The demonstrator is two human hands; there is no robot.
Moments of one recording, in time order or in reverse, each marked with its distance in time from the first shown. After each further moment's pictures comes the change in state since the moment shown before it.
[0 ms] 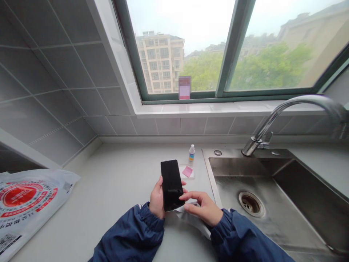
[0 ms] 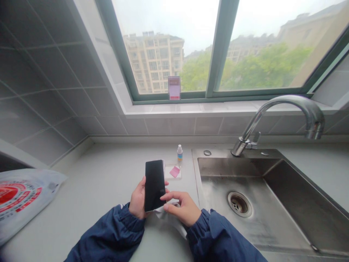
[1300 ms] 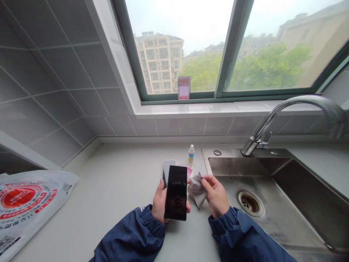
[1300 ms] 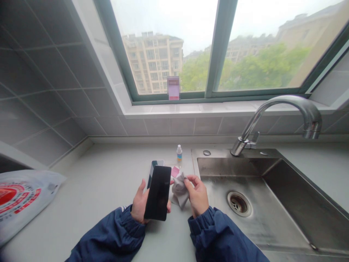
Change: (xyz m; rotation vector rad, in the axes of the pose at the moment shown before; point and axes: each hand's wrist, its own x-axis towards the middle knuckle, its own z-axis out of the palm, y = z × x) left_hand -0.004 -0.011 0.004 -0.010 -0.281 -0.102; right_hand 0.016 0.011 -0.027 0.335 0.651 -0.096
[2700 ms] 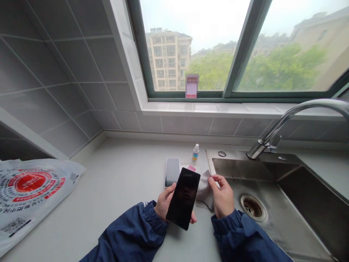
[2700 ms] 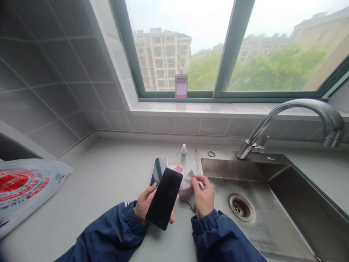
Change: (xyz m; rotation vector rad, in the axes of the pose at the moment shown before) left_hand -0.008 -0.003 -0.017 0.012 -0.148 -0.220; right_hand 0.004 0.003 -0.001 -0.305 0.199 -0.236
